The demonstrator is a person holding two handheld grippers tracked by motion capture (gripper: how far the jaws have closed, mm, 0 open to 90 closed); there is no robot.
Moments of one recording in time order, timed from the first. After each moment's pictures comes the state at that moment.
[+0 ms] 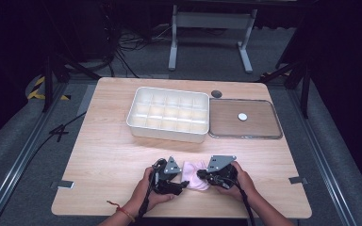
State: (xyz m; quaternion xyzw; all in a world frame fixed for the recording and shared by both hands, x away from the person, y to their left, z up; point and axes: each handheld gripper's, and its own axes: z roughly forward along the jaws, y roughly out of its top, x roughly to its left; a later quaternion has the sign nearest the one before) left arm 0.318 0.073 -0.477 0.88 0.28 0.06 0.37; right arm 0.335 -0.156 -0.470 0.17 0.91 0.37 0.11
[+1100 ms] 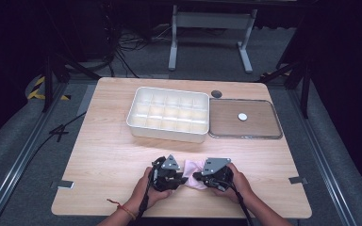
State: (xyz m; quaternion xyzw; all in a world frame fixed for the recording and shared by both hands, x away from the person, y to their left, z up) left arm 0.327 0.077 -0.476 0.88 0.27 0.01 0.39; right arm 0.329 -0.143 -0.468 0.15 0.91 0.36 0.11
